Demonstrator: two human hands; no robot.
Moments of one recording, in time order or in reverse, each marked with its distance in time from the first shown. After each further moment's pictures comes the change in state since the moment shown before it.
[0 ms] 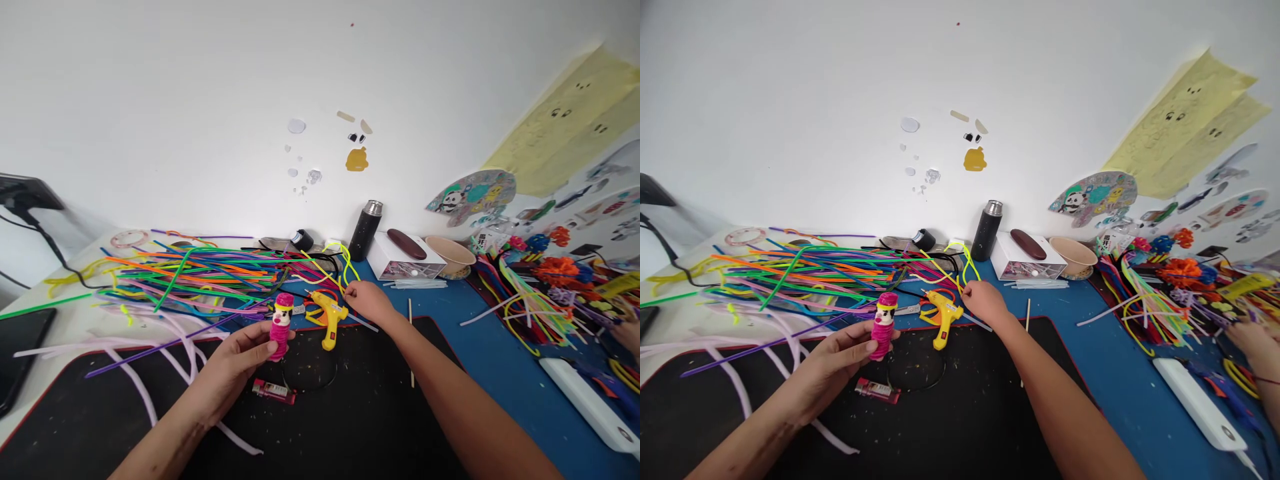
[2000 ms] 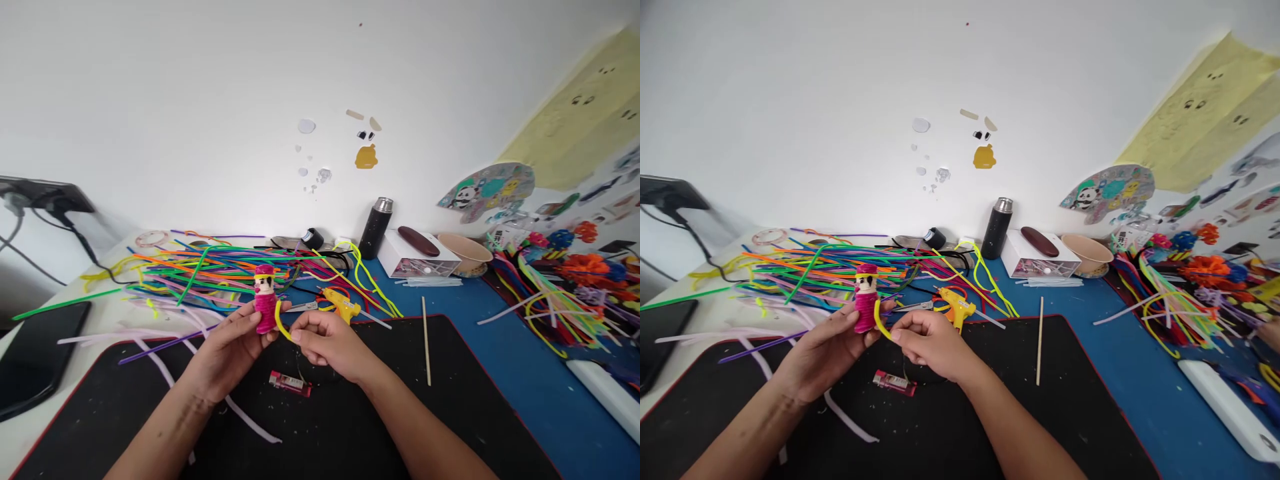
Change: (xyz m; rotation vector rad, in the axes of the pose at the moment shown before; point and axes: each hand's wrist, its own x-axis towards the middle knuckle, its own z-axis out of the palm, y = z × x) left_hand 0.000 0.023 -0.015 -0.319 -0.037 0.143; right_hand -0.091 -0.123 0.029 1.338 -0.495 -0.213
